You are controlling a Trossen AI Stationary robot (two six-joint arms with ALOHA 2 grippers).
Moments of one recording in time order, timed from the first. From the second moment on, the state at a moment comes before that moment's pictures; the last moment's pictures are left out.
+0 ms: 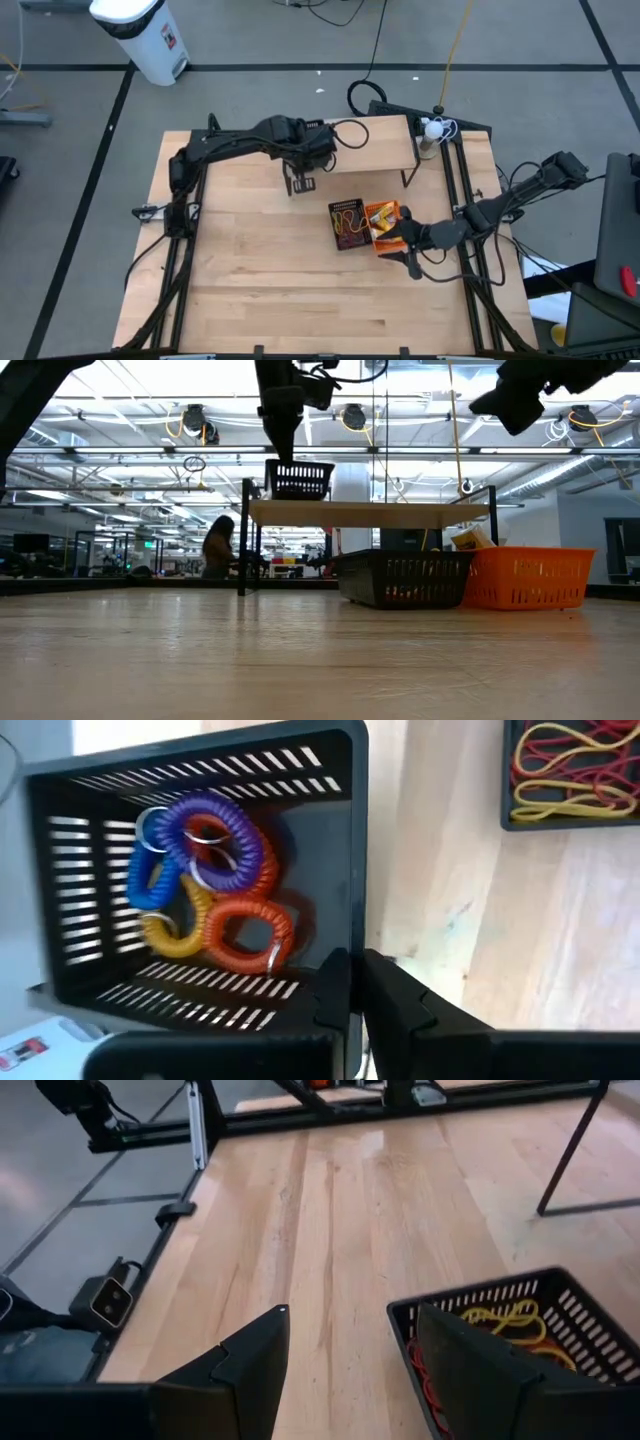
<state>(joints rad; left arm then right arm) 0.24 1.98 2.09 -1.41 -0.23 0.13 0.47 0.96 0.61 -0.08 0.31 0.33</state>
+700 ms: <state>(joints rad) 0.24 1.98 2.08 -1.39 -0.10 0.05 0.45 0.96 0.59 -0.07 0.31 0.37</state>
